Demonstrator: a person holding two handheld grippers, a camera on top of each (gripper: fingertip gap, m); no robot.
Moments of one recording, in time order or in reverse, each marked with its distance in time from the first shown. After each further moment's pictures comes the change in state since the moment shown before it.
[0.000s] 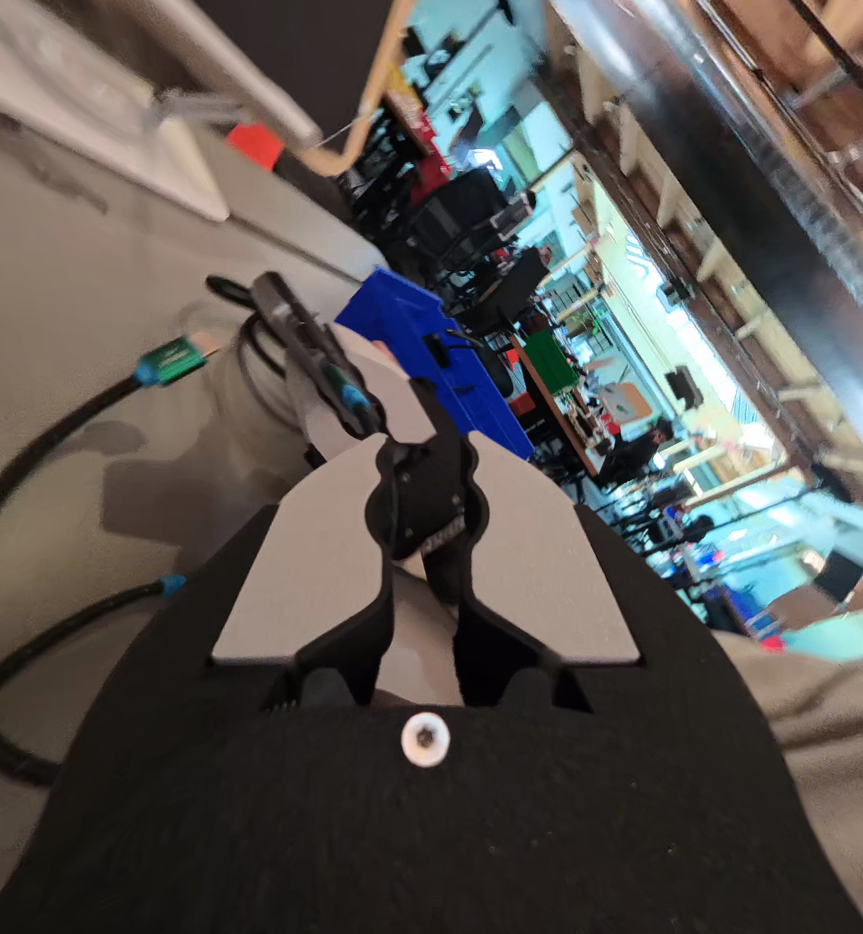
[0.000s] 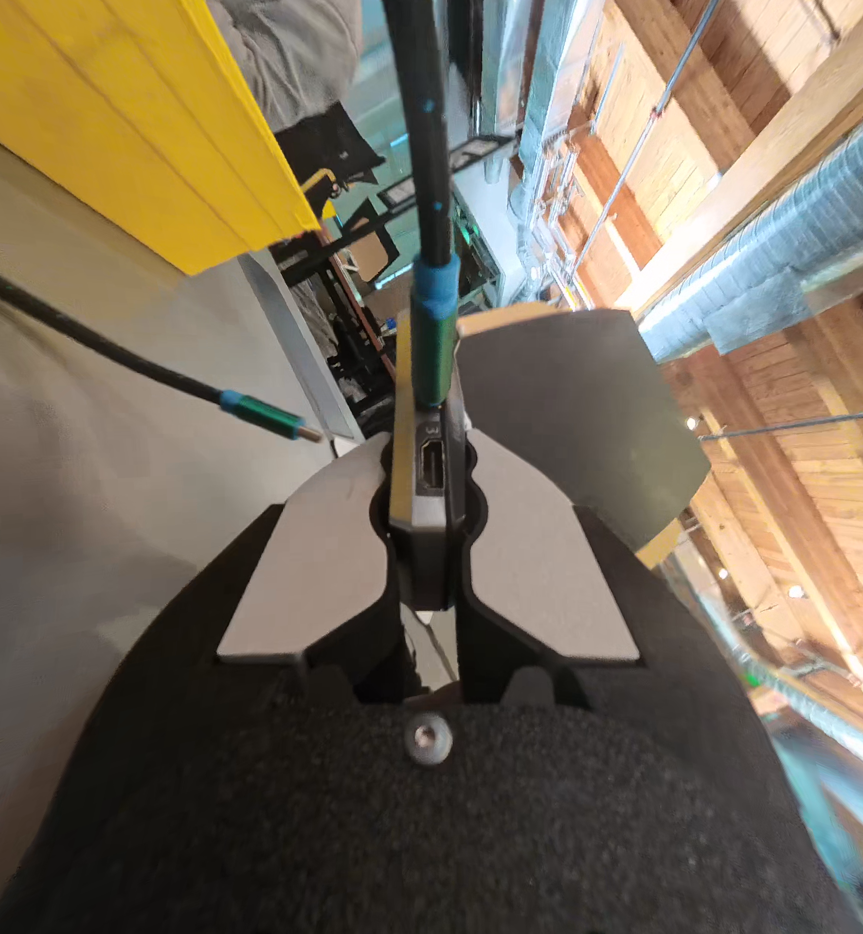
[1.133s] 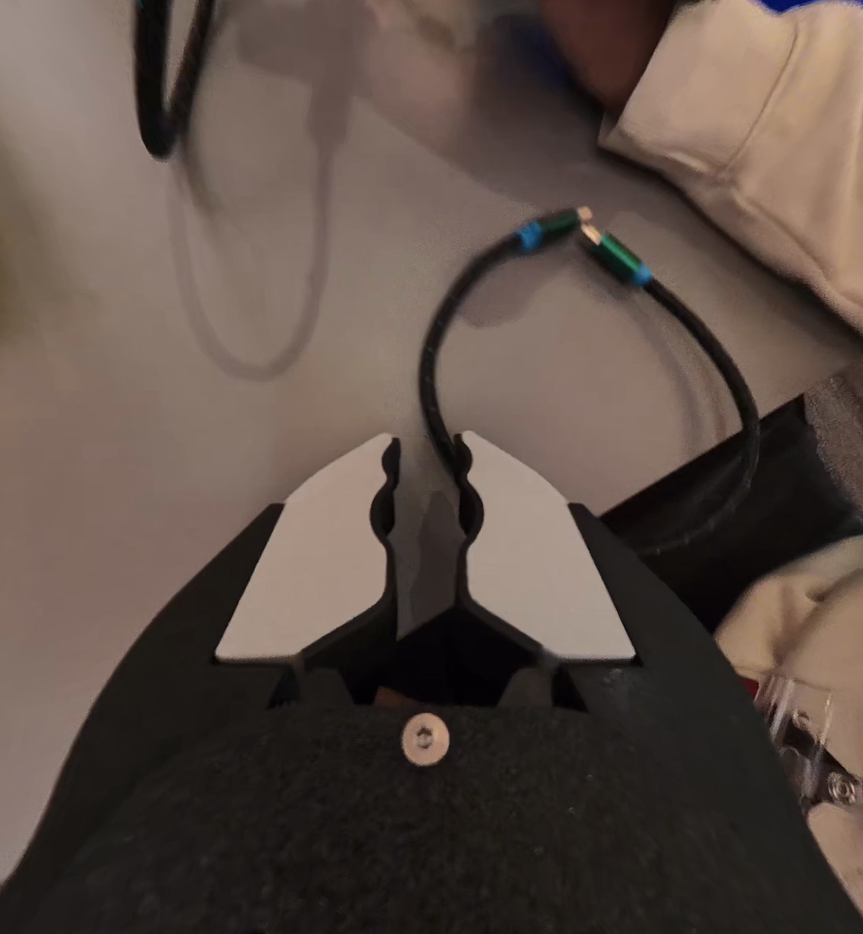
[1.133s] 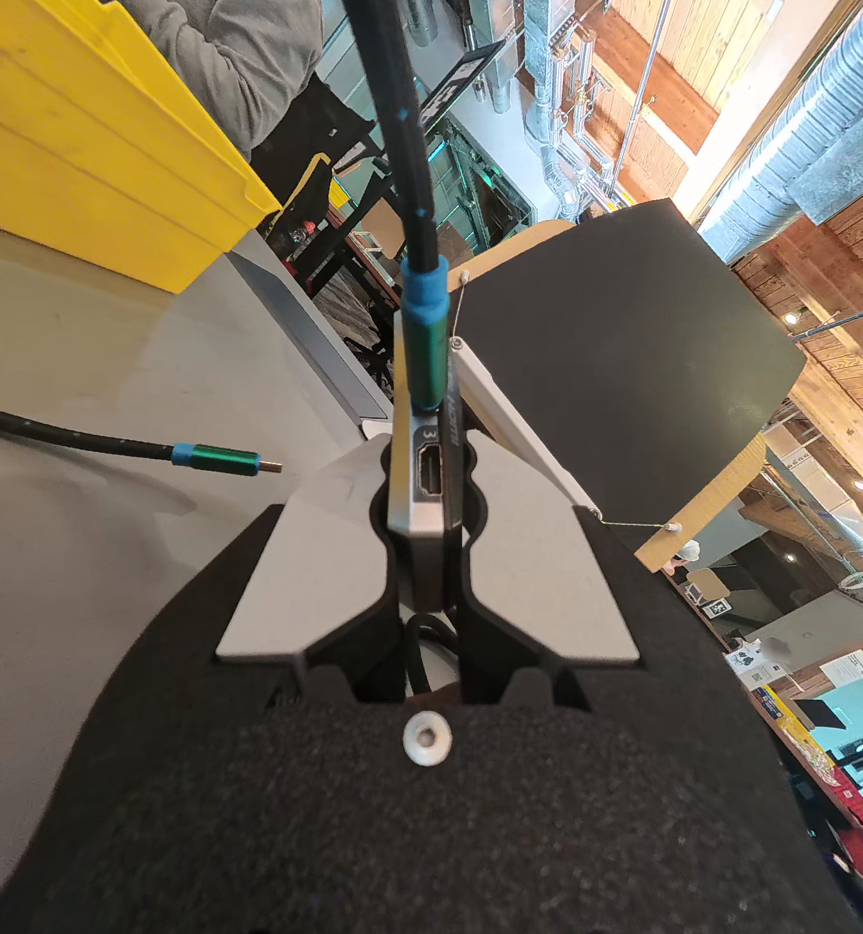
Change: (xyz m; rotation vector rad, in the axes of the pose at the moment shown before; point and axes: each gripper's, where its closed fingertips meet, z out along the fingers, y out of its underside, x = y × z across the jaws) left arm -0.040 0.180 -0.085 -0.422 -0.573 0.432; right arm 0.009 0.021 0.004 -0.069 -0.042 0.261
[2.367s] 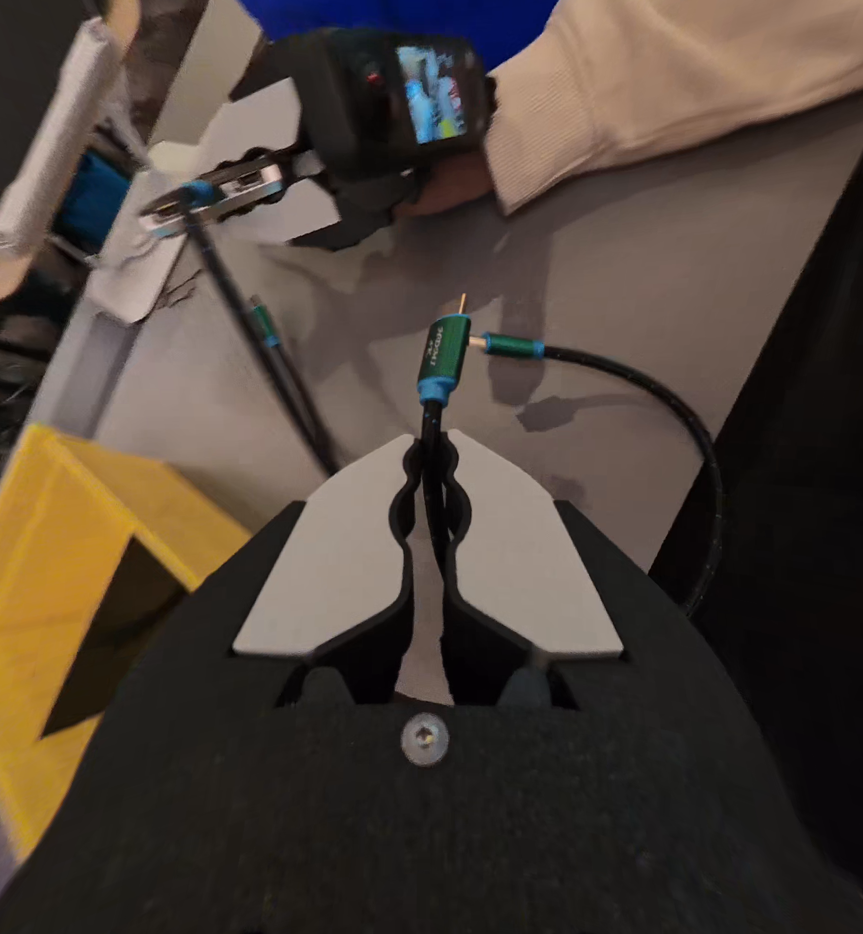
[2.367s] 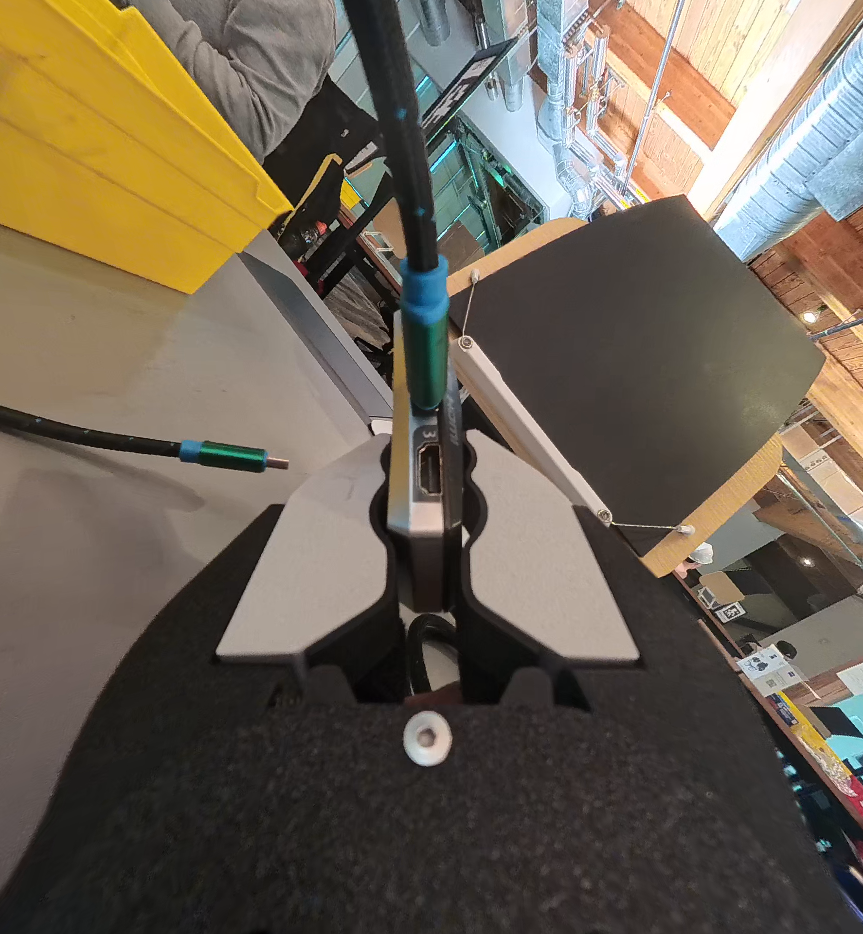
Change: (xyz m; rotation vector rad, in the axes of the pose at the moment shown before) left arm 0.005 -0.090 -0.053 0.016 -0.042 0.841; right arm -0.003 0.000 0.001 -0.001 -0.023 0.008
